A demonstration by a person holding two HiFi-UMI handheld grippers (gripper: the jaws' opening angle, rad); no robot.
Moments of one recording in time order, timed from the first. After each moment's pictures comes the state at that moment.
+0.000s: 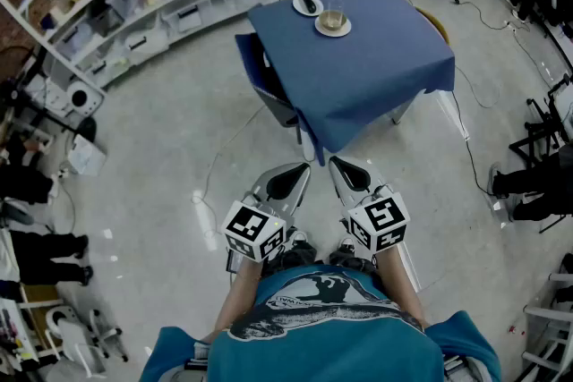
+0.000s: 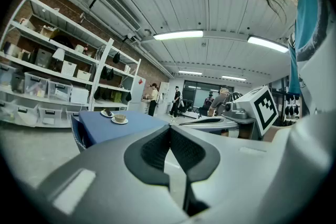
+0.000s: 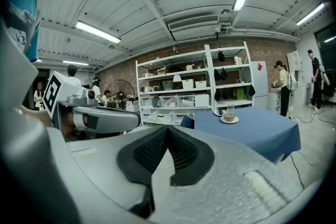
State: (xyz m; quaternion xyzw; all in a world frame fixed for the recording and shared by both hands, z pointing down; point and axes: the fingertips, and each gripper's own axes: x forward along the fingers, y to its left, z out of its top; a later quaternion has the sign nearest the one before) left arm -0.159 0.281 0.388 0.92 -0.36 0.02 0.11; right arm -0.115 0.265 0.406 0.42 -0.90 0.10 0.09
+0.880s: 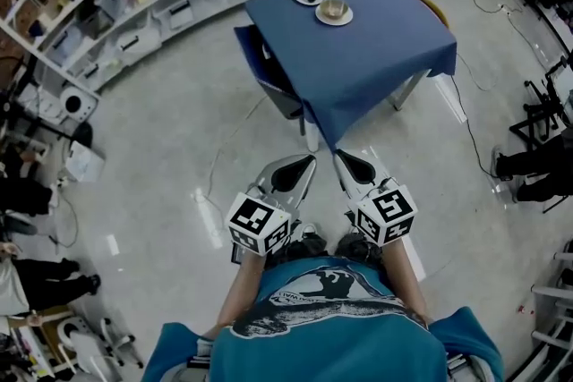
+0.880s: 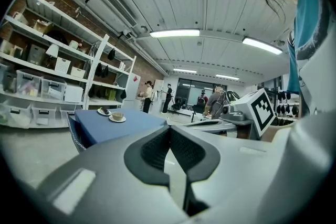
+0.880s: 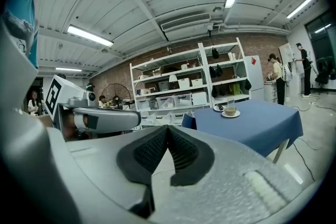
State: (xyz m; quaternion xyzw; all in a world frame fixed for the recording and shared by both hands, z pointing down) left arm -0.191 0.272 0.393 0.94 -0.33 0.04 0.11; right arm -0.148 0.259 0.416 0.43 -0.89 0.13 0.06
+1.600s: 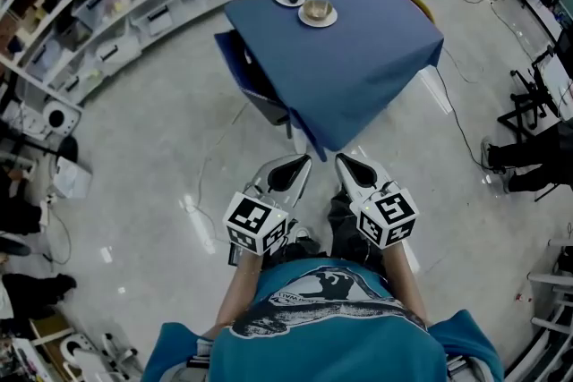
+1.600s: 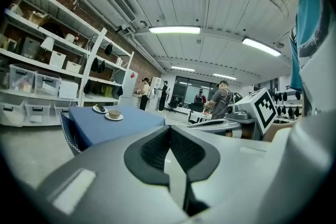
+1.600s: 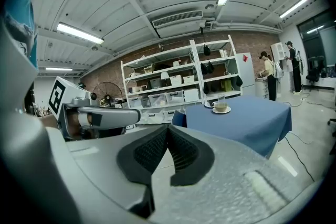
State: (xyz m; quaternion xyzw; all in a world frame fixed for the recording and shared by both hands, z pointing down) left arm -0.178 0.234 0.407 0.94 -0.30 0.05 0.13; right arm -0.122 0.233 0.431 0.47 -0.87 0.15 0.07
